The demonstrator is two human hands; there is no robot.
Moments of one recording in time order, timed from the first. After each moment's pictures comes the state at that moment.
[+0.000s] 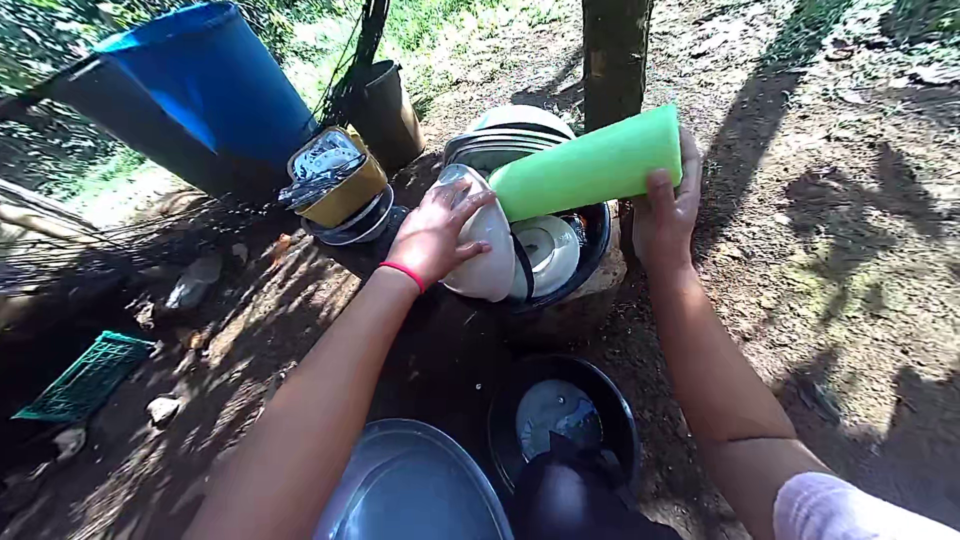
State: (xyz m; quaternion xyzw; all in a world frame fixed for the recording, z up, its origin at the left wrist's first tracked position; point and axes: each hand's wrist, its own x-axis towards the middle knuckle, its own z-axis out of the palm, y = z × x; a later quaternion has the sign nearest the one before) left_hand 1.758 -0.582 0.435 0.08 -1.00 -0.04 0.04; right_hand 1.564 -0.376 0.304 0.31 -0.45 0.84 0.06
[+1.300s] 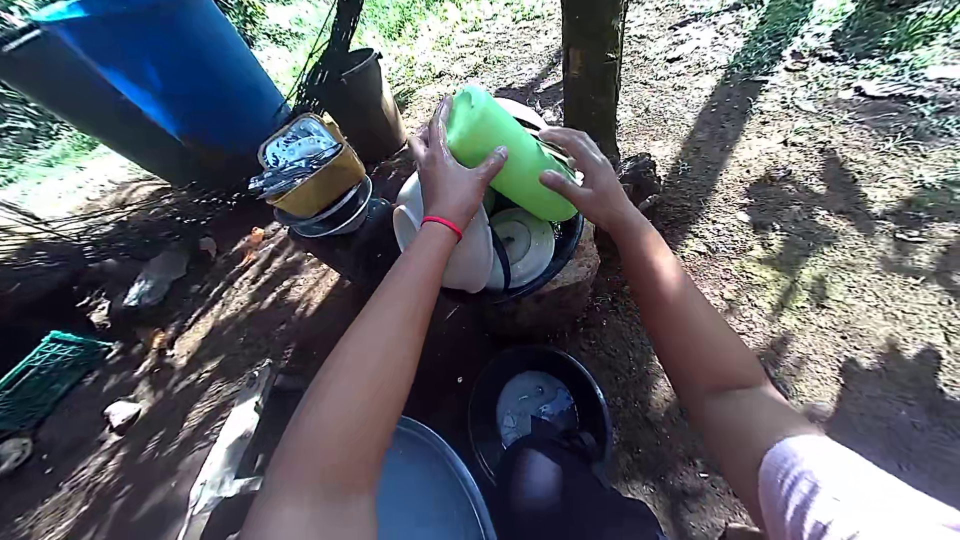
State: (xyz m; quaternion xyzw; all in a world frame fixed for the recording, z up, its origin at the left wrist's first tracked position) left_hand 1.698 -0.534 0.437 0.24 -0.86 -0.33 0.31; right_hand 1.547 -0.392 0.338 0.51 -0.65 0.56 0.03
